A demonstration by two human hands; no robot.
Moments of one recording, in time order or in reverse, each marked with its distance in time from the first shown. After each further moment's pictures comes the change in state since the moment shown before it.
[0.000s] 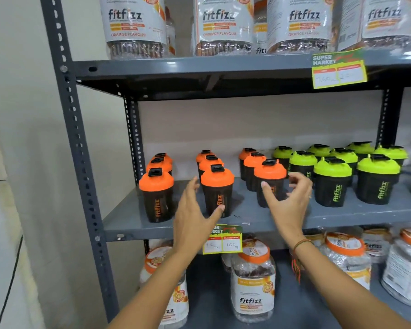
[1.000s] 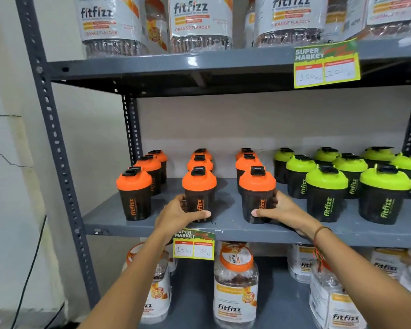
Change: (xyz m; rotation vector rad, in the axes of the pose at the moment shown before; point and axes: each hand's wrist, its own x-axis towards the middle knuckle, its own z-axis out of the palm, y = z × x) left_hand 0.031 0.005 0.041 0.043 -0.250 -0.496; right_hand 0.091 0.097 -0.020 0.179 -1.084 0.335
